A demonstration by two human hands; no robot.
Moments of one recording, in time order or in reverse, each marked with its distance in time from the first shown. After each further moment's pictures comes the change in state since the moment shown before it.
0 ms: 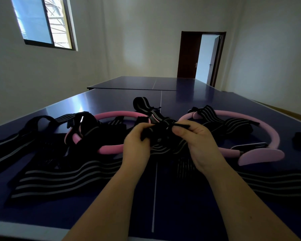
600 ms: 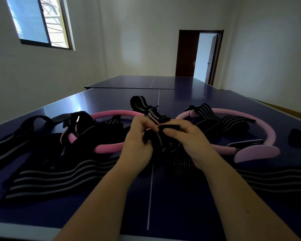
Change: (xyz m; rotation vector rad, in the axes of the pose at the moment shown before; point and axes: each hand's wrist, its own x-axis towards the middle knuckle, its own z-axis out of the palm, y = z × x) left_hand -0.012 0.006 0.000 0.036 -0.191 0.299; right_hand 0.008 0.007 -0.011 -0.192 -0.021 0.064
